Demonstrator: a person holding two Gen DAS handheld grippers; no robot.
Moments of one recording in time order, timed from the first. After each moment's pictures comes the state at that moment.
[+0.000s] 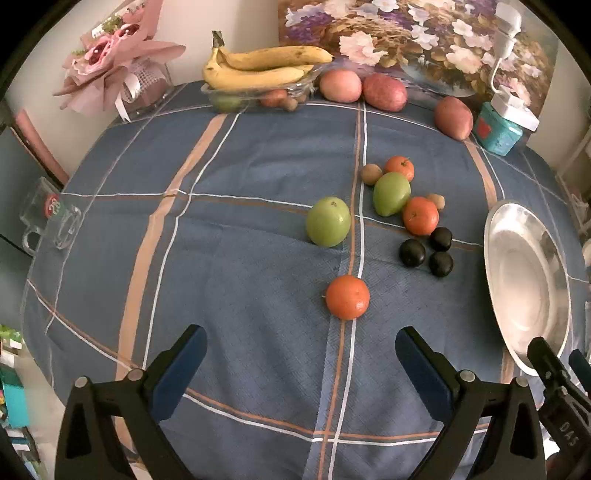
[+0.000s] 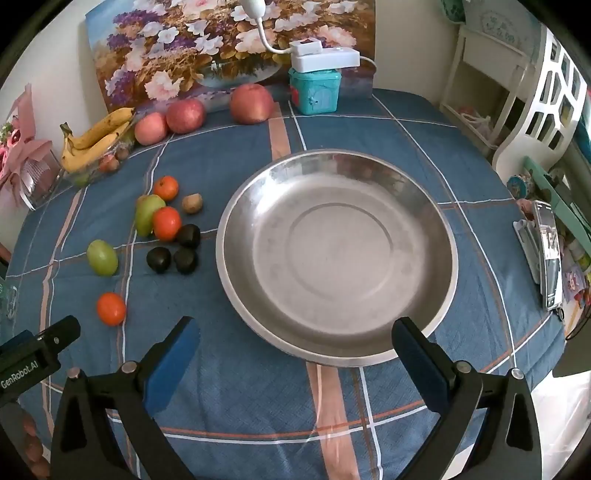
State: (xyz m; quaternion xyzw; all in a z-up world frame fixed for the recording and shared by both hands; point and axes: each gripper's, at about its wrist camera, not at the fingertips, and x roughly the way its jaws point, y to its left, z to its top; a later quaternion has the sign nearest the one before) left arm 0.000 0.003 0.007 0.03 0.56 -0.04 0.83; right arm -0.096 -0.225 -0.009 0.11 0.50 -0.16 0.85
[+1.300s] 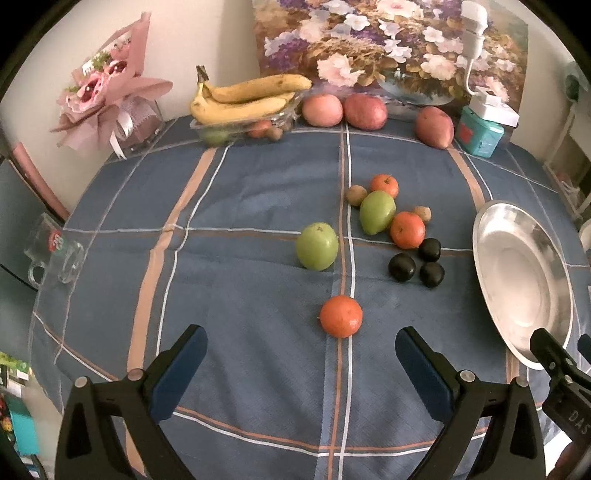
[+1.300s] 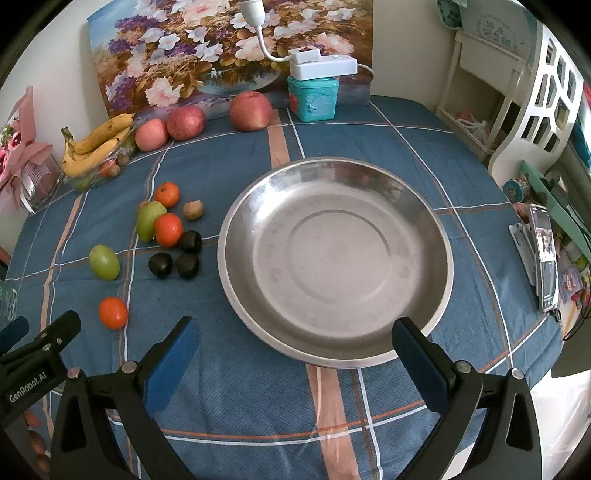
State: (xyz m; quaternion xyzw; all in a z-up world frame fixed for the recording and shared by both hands) left arm -0.005 -0.003 0.015 0.06 0.52 -0.06 0.85; right arm -0.098 -0.224 -0.004 0.10 0.48 -0.17 0.85
